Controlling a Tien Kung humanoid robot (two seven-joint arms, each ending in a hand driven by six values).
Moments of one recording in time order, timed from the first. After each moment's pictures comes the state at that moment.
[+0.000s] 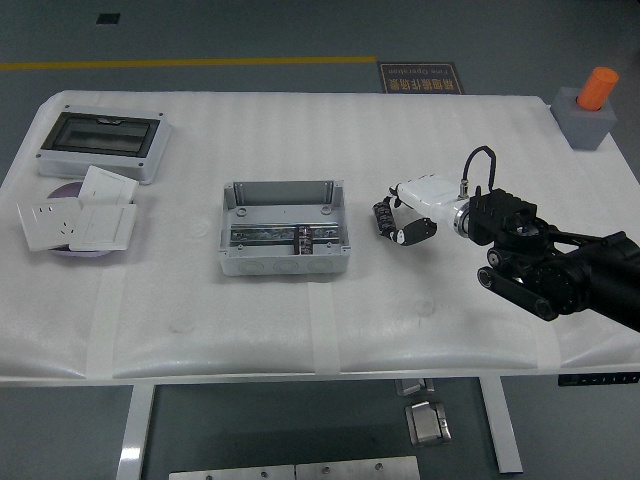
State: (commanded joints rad) left arm -0.04 0.18 -0.91 -0.18 1.12 -0.13 0.23; right arm 0.95 -0.33 0.06 0.80 -1.57 -0.21 -0.02
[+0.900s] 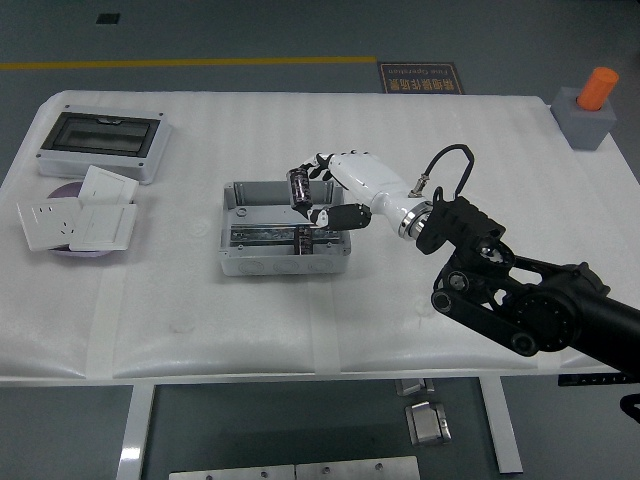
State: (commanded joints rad) left arm -0.03 0.18 -0.95 -0.18 1.14 -0.13 0.25; right arm 0.78 -0.29 0.42 1.19 -1.72 -0.27 -0.11
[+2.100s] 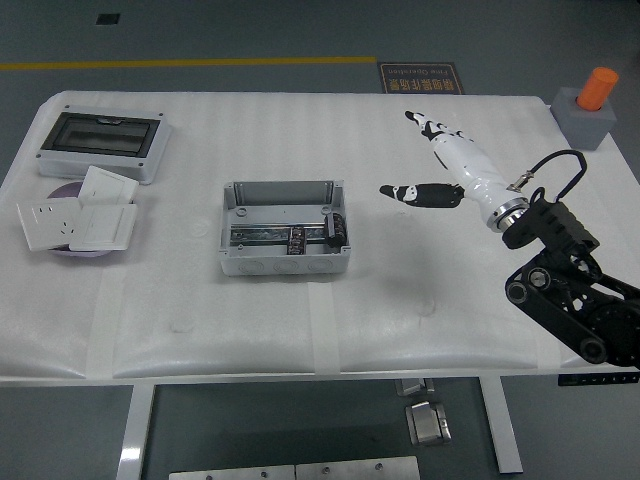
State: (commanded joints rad) left arm 0.00 0.17 -0.97 -0.18 1.16 -0.13 0.25; right arm 0.53 -0.47 0.83 1.25 -1.69 -0.32 -0.06
